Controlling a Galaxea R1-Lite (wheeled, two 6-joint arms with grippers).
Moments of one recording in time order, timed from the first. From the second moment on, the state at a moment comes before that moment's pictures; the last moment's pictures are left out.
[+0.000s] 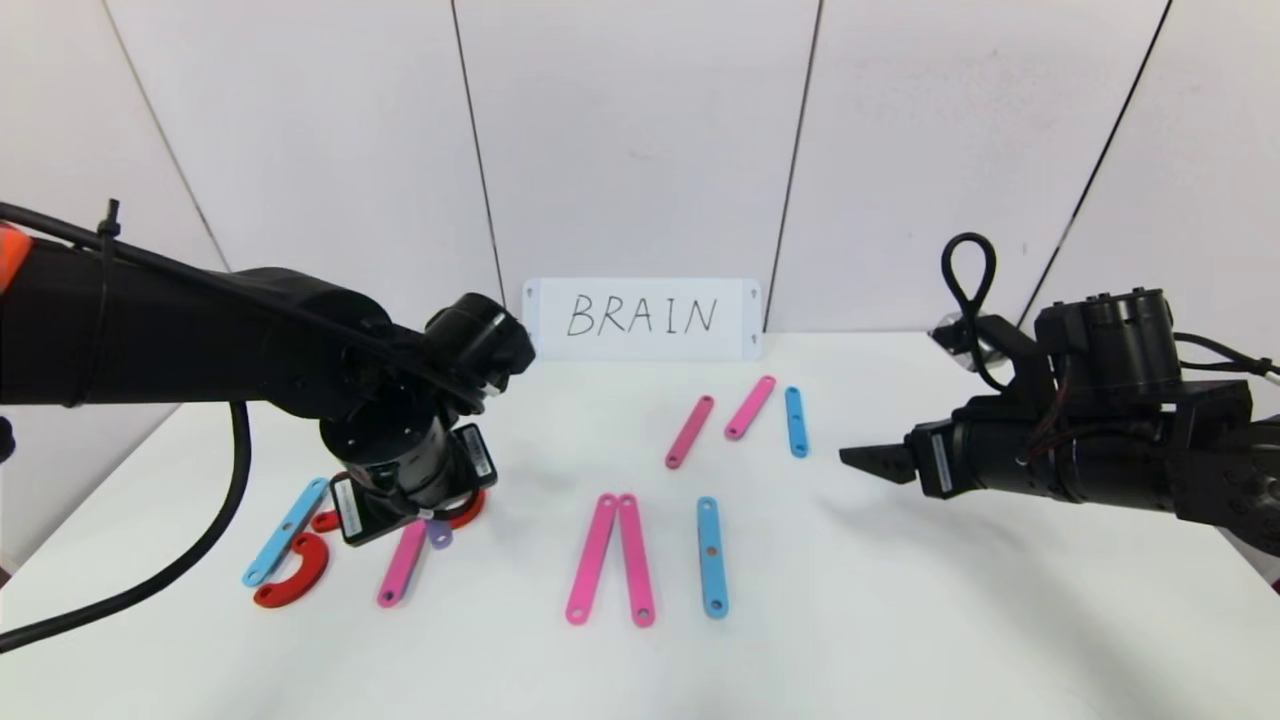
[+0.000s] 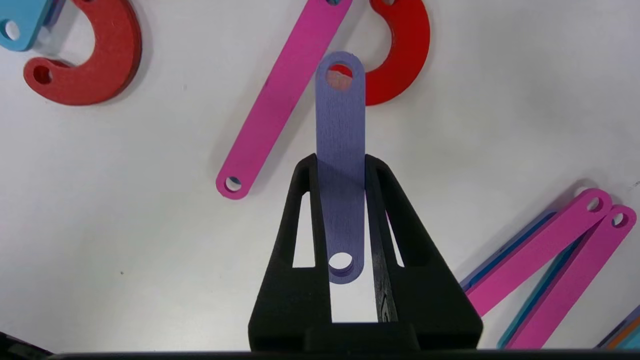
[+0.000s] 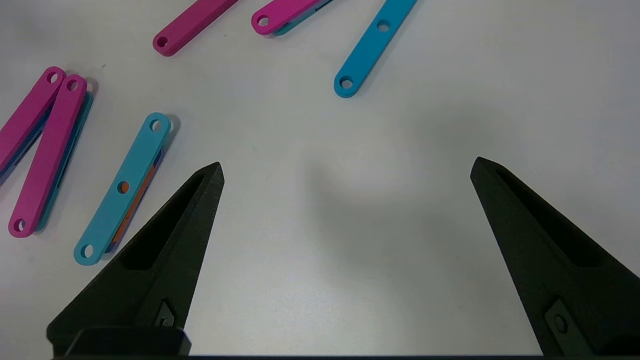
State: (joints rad) left arm -0.54 1.88 -1.34 0.66 0.40 -1.03; right arm 0.24 1.71 -0.80 -0.28 0.20 -0.01
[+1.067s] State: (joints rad) left arm -0.57 1.93 -1.22 0.57 0.39 -1.04; right arm 0.25 1.72 -0.80 -0.28 0.20 -0.01
